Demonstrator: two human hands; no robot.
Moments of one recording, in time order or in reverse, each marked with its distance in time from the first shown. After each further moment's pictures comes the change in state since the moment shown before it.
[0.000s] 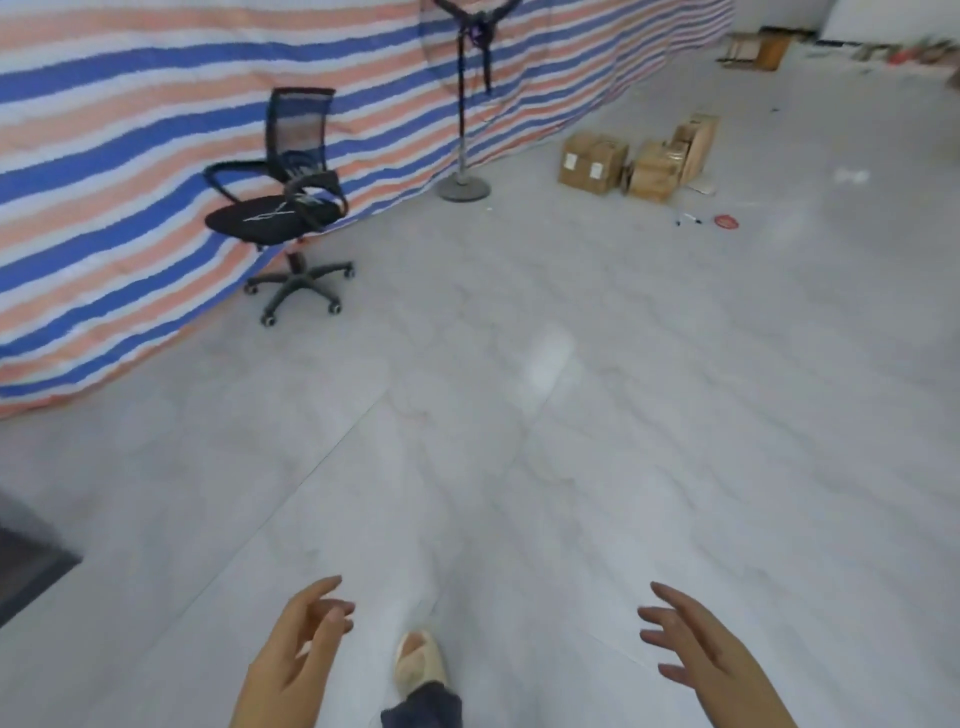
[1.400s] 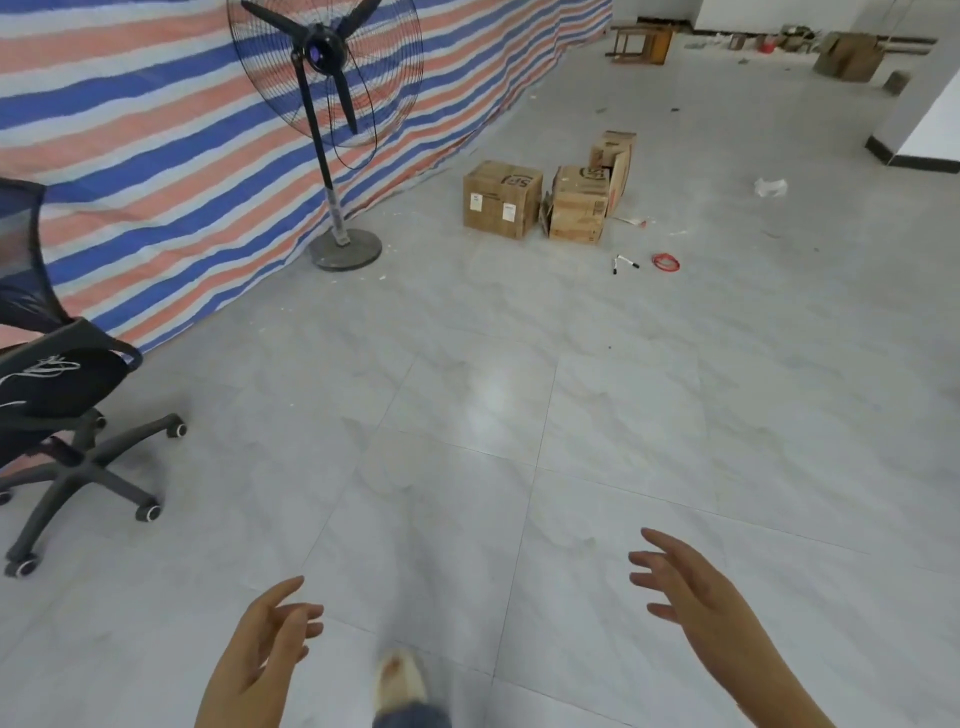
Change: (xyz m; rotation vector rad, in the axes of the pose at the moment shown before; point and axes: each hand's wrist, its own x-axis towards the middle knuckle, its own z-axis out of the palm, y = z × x) left_hand 0.750 0.270 0.378 -0.012 -0.199 0.049; right_hand 0.755 -0.376 -0.038 0.006 0.154 -0.103
